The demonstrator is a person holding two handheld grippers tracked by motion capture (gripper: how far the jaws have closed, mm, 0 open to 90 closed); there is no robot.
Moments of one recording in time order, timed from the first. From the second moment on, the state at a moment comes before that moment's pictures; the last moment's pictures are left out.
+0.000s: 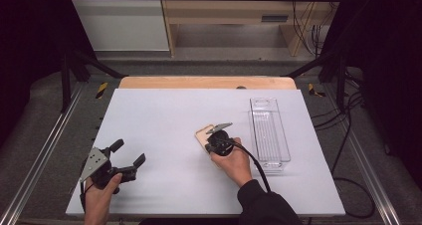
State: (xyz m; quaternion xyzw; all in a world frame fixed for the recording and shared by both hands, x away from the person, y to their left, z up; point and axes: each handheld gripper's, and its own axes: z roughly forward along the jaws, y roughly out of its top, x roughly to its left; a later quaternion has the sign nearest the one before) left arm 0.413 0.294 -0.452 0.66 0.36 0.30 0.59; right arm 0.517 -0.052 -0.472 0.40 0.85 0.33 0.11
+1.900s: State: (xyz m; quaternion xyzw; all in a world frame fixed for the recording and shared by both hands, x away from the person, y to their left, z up) left arm 0.412 0.287 -0.452 0.67 0.35 0.30 0.58; right arm 0.404 -0.023 -0.472 0.43 0.80 0.35 0.20
